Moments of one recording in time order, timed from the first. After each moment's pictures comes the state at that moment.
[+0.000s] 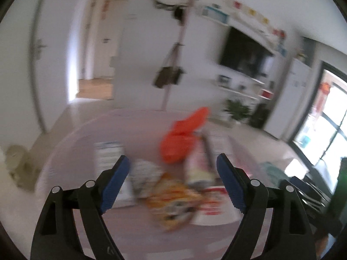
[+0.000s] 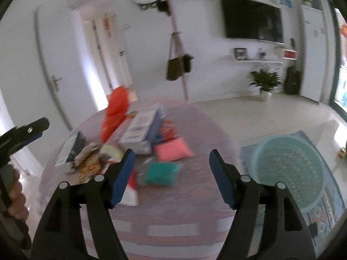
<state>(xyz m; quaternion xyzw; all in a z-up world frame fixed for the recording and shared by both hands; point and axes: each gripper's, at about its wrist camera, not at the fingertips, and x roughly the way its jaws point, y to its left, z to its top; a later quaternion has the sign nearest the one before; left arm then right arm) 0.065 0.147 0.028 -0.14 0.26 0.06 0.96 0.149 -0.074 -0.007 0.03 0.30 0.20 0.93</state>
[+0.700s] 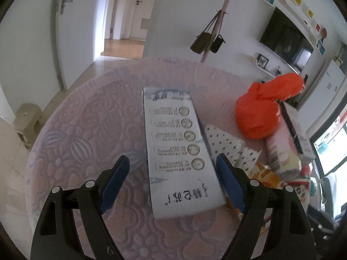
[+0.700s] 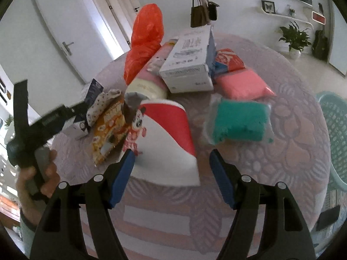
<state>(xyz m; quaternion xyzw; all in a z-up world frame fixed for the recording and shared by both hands) 0.119 0.227 -0.068 -0.19 0.37 0.12 0.90 0.180 -0.005 -0.077 0.04 0.44 0.26 0.86</state>
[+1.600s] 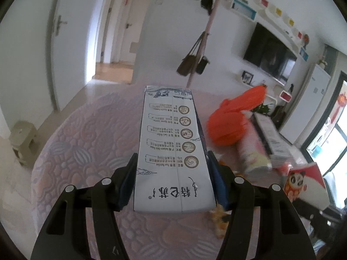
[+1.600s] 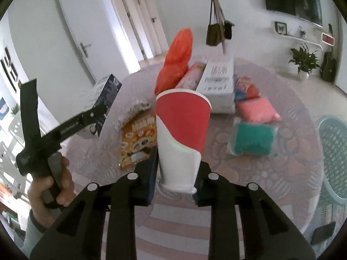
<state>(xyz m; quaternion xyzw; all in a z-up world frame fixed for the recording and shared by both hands) 0.073 0.192 -0.038 -0.16 0.27 0.10 0.94 0.137 -0.007 -0.032 0.02 0.37 0.29 0.88</state>
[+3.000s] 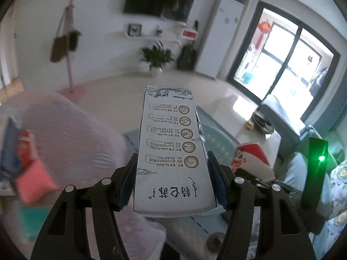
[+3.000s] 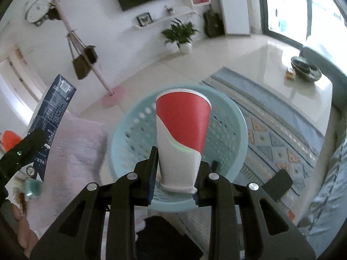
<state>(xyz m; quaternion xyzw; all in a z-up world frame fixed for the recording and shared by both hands) 0.232 -0.174 -0.064 -0.05 0.38 -0.22 0.89 0.207 -0.355 -0.106 0.19 0.42 -0.06 0.89</state>
